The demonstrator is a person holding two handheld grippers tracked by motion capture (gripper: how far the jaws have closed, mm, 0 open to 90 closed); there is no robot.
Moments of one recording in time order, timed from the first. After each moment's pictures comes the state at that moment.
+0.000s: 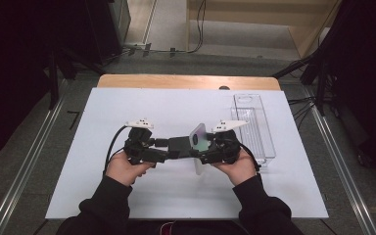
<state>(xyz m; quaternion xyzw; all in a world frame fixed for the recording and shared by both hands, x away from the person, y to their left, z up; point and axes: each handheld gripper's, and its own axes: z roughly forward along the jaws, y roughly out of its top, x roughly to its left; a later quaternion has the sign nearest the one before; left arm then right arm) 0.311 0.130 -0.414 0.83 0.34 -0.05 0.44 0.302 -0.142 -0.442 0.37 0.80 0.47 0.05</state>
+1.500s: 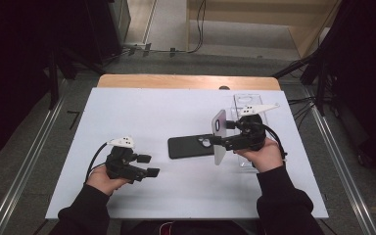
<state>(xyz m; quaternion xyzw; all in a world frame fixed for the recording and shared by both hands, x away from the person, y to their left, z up) 0.298 0.187 -0.458 0.85 0.30 -0.07 0.42 0.311 -0.200 -0.397 0.37 0.79 0.49 0.03</state>
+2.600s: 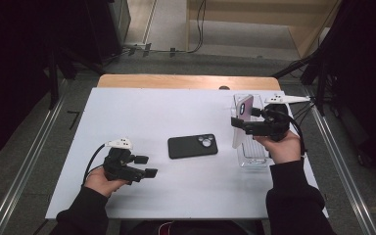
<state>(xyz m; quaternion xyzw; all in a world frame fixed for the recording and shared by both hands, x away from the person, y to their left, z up) 0.295 0.192 -0.460 0.85 0.32 -0.07 0.42 0.318 -0.253 -0.380 0.46 0.73 0.49 0.11</state>
